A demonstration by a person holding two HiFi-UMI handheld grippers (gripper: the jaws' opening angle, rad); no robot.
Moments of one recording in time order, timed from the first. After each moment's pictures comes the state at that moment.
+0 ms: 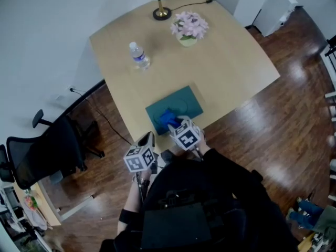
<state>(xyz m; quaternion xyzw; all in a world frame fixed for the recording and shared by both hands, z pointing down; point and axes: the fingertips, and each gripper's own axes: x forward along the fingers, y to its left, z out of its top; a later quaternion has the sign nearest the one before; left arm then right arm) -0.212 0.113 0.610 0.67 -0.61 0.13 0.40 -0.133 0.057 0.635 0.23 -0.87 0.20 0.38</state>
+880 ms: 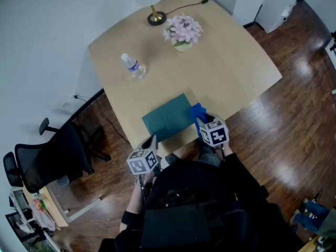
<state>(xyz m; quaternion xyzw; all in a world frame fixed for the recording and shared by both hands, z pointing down) -0.175 0.083 0.602 0.67 -0.61 0.16 0.40 0.024 -0.023 0.627 0.37 -0.83 0.28 0.32</state>
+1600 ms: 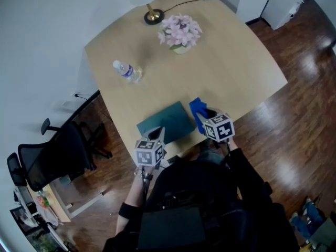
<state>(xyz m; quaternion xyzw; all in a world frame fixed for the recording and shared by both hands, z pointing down) -0.111 -0.002 0.597 0.73 -0.53 0.27 0.34 0.038 -0.090 0.625 0.31 -0.85 0.31 0.28</state>
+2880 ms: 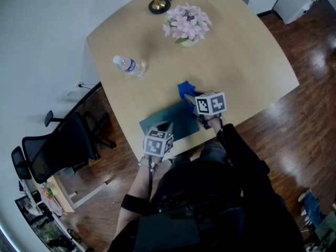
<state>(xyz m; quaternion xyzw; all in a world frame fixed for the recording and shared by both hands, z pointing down) -0.099 -0.020 0.640 0.71 -0.48 0.37 0.36 -0.048 -0.159 0.658 0.24 -0.84 0.44 0.21</state>
